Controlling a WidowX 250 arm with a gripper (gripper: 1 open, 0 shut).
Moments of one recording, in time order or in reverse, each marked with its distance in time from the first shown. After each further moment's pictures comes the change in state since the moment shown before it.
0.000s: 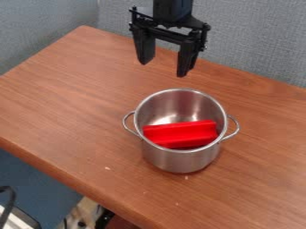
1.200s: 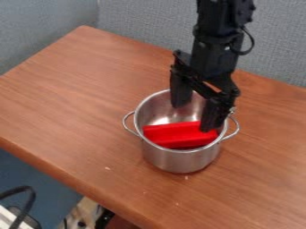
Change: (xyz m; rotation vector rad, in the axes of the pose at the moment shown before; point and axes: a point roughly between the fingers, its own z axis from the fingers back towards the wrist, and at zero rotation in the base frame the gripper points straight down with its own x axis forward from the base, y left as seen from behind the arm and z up) arm -0.025 -0.057 -0.041 0.023 0.059 -0.437
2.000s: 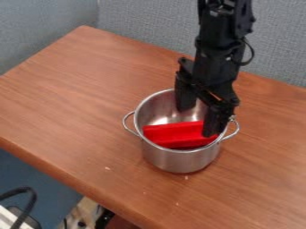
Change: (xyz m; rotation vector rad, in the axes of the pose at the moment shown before) arm 0.010 0.004 -0.015 0.016 -0.039 -0.049
